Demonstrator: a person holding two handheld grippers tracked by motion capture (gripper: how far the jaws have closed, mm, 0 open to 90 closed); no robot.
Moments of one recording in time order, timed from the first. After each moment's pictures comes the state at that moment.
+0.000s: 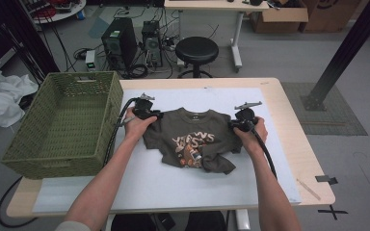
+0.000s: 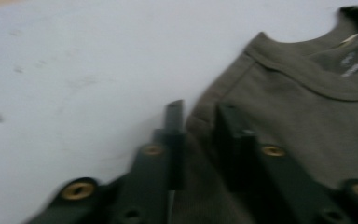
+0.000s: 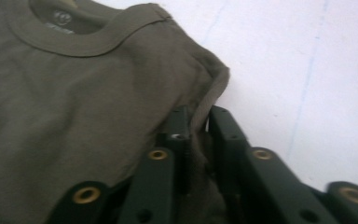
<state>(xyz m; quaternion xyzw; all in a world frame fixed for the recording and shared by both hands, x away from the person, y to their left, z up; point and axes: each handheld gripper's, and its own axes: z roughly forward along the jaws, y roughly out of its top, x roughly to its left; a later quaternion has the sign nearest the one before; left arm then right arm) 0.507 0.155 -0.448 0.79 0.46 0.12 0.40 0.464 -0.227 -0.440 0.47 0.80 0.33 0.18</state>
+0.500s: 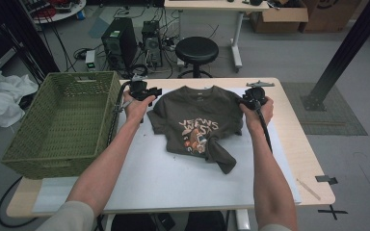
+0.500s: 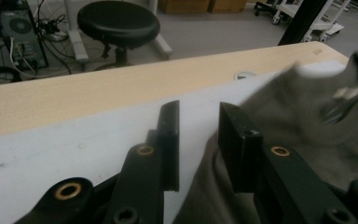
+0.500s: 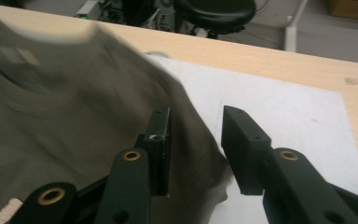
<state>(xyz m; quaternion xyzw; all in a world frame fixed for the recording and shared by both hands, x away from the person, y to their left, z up) 0.536 0.164 -0.402 0.72 0.48 0.18 0.47 0.508 -0.250 -0.396 0.51 0.72 0.39 0.26</state>
